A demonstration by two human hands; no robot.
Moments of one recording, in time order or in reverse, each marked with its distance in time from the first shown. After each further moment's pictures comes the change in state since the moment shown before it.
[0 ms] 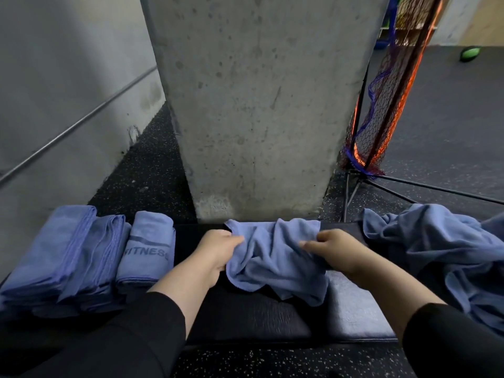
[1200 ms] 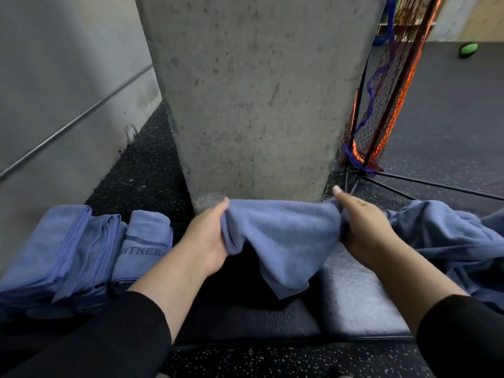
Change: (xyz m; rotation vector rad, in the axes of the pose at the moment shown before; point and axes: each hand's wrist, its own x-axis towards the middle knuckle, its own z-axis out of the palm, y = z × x) left_hand -0.018 0.037 -0.008 -0.757 -0.159 -0.037; right_hand 0.001 -0.030 -0.032 0.730 0.200 -0.089
